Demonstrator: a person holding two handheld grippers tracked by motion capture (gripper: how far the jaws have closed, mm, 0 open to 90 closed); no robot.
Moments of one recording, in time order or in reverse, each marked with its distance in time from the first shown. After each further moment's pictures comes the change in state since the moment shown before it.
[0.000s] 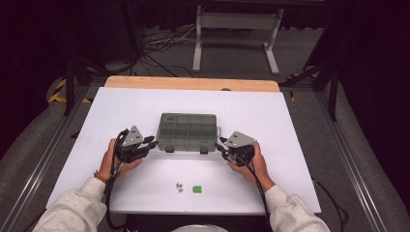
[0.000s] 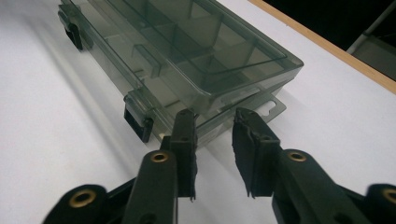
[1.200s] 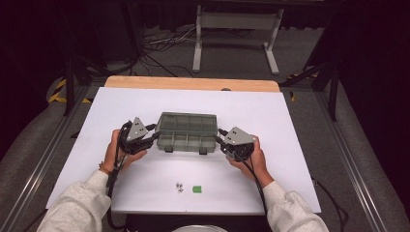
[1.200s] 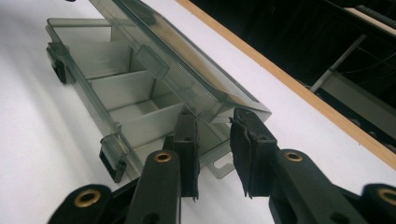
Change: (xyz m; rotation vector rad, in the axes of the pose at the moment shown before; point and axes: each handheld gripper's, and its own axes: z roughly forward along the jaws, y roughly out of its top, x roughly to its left) left arm 0.006 0.024 0.005 -0.063 0.101 0.072; right arm -0.002 0.022 -0.007 -0.090 -0.079 -0.077
